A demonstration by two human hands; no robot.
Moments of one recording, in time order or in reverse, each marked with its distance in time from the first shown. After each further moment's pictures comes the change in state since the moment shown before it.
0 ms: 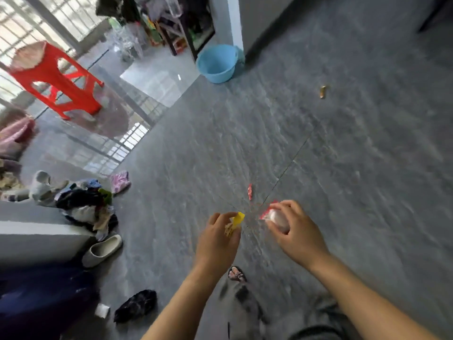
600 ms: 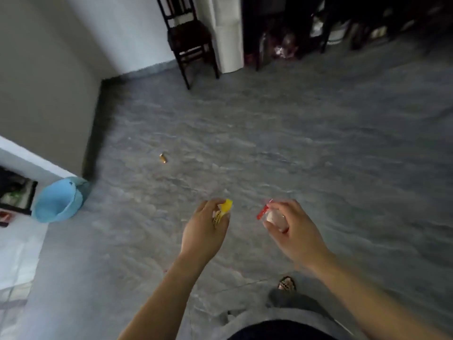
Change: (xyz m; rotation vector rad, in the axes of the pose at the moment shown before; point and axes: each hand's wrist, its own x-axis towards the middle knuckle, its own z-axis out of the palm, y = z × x) left_hand -0.013 0.343 0.165 0.140 -0.441 0.729; right_hand -0.205 0.149 -0.257 0.125 0.696 0.444
